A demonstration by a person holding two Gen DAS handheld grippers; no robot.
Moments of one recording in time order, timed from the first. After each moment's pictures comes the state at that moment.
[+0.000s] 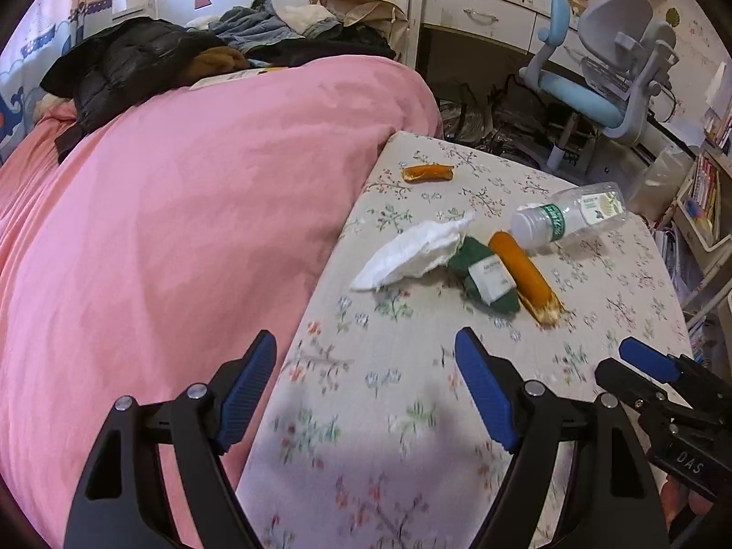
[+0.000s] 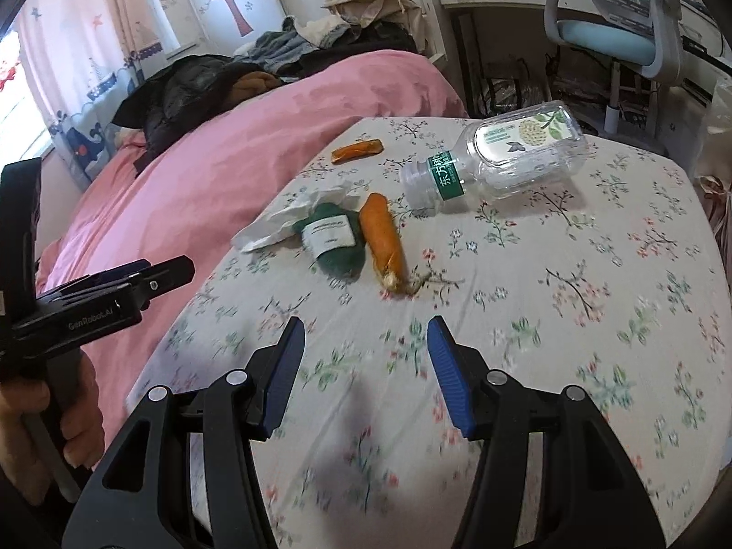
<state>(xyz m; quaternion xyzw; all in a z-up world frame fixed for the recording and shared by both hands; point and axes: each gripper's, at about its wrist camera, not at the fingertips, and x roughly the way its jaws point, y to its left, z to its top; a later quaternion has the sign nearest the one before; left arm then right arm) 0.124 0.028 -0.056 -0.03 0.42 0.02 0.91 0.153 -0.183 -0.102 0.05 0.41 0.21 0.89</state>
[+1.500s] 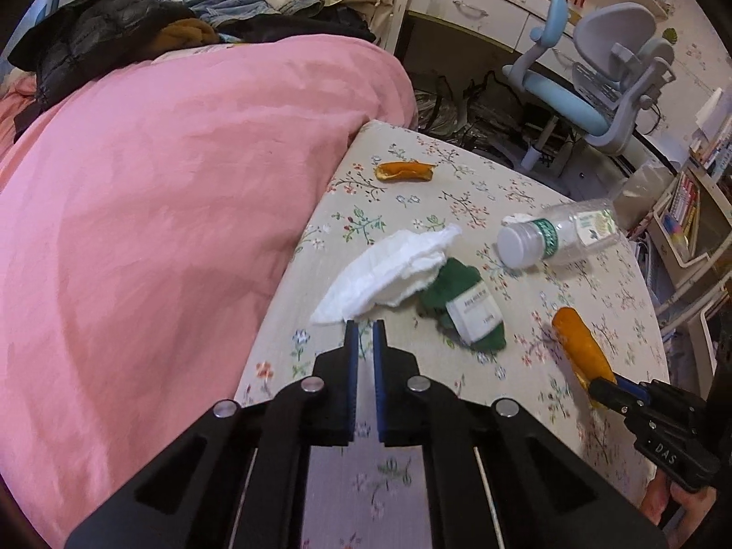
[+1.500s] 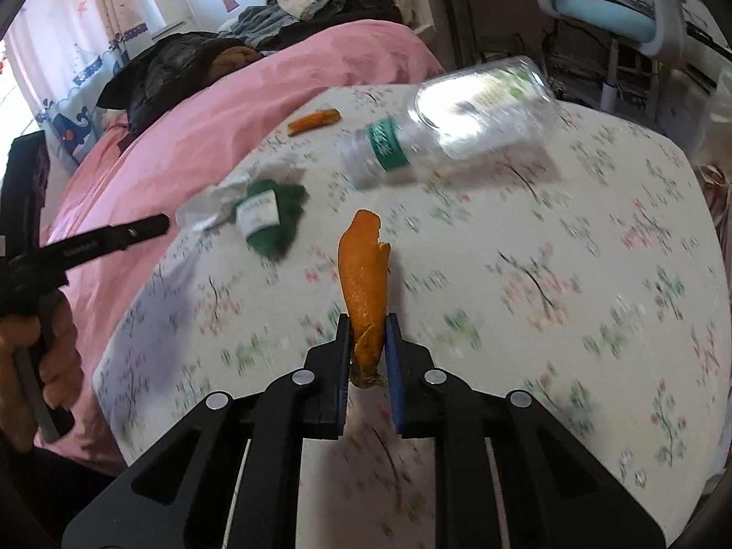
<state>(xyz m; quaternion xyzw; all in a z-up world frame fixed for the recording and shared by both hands) 0.151 0.036 -0.066 -0.09 0.44 -0.04 0.89 0.173 -0.226 -0.128 0.03 0.45 0.21 0.87</state>
